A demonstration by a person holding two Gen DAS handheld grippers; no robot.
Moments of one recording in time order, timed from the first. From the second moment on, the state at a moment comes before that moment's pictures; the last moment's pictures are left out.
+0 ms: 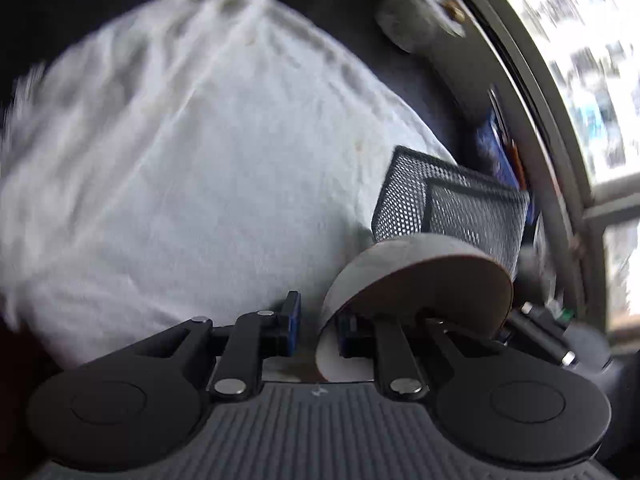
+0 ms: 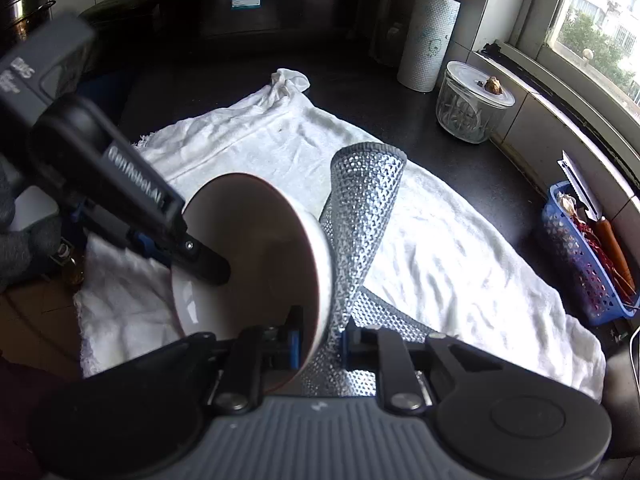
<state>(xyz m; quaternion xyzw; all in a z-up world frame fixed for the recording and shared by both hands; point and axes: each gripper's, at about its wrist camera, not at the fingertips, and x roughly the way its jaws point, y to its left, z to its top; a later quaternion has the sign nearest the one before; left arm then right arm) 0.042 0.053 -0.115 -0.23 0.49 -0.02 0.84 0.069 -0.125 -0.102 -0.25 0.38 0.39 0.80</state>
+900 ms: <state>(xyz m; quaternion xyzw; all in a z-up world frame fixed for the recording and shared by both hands) 0.038 0.098 -0.120 -0.42 0.46 0.01 0.78 0.074 -0.117 -0.097 -0.25 0.40 0.40 0.79</state>
